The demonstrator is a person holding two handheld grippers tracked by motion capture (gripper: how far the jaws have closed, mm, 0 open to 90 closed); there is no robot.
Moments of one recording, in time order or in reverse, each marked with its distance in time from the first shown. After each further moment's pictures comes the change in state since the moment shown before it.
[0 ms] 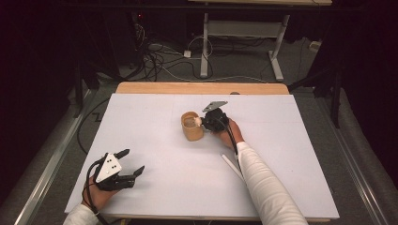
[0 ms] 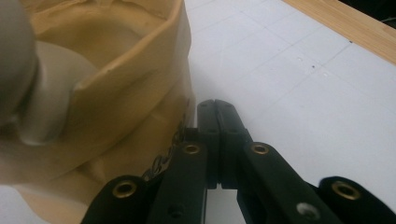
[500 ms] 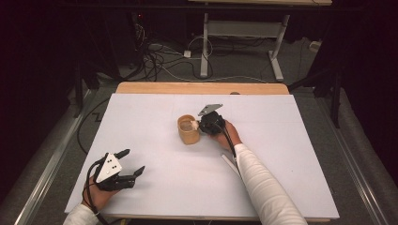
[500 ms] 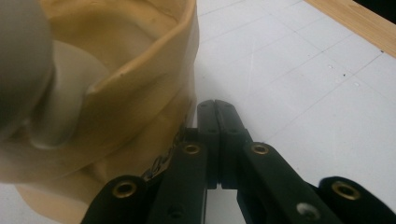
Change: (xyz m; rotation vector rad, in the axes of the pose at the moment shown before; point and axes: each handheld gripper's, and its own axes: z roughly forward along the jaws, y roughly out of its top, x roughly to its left) left arm 0.000 0.000 0.000 0.002 -0.002 0.005; right arm 0.015 0.002 0.001 0.010 0.025 -0.053
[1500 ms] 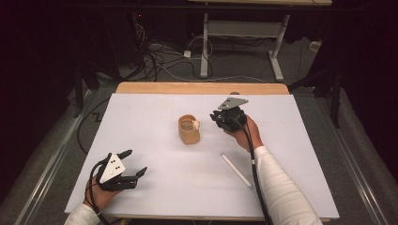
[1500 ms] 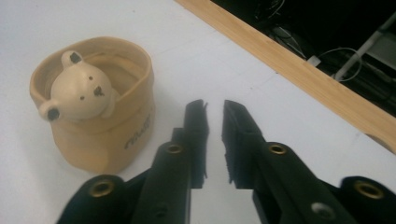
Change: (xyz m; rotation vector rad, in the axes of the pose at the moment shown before) left arm -0.004 0.002 0.004 0.009 -0.002 0.039; right arm -0.011 0.003 -0.090 -0.097 -0.130 0.029
